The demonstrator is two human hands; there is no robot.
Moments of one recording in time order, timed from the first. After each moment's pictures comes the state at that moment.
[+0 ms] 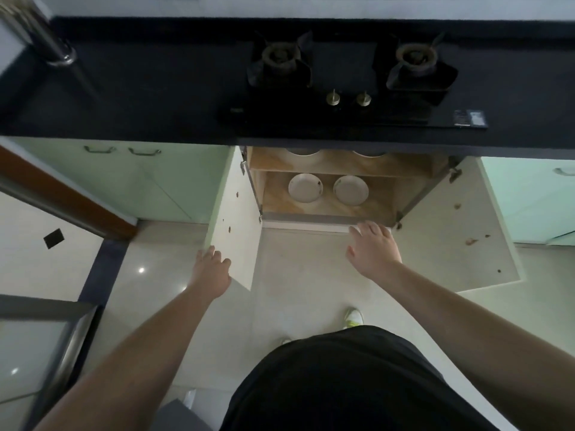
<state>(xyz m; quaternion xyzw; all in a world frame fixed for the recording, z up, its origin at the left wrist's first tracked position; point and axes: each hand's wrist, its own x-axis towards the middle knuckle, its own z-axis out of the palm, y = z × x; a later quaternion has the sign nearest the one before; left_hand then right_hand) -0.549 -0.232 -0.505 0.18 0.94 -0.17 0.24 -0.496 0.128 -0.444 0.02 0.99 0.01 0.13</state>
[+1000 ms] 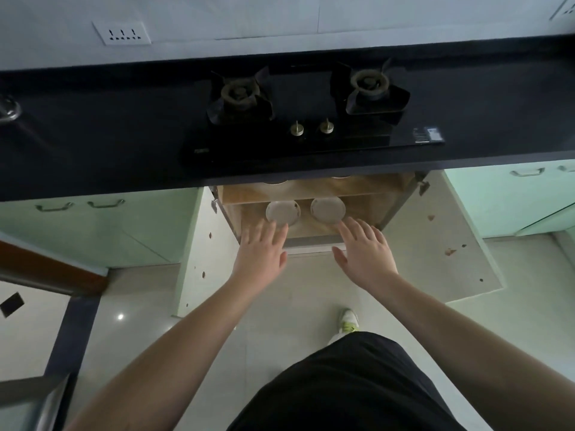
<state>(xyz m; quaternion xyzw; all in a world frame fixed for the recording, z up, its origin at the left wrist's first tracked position) -0.622 -0.069 -0.436 0.35 0.93 -0.05 0.04 -0.527 0.152 -0.412 0.09 0.99 -0.04 0.05</state>
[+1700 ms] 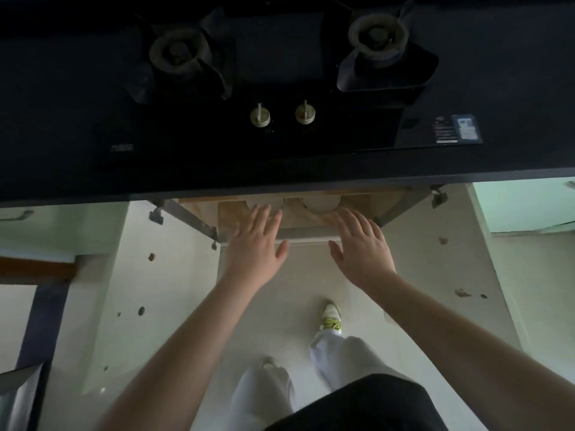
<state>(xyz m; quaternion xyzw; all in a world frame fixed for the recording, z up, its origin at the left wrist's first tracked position) -0.732 0.075 -0.501 0.29 0.95 0.01 0.13 -0.653 0.284 -0.511 0.08 0.99 -0.08 0.11</state>
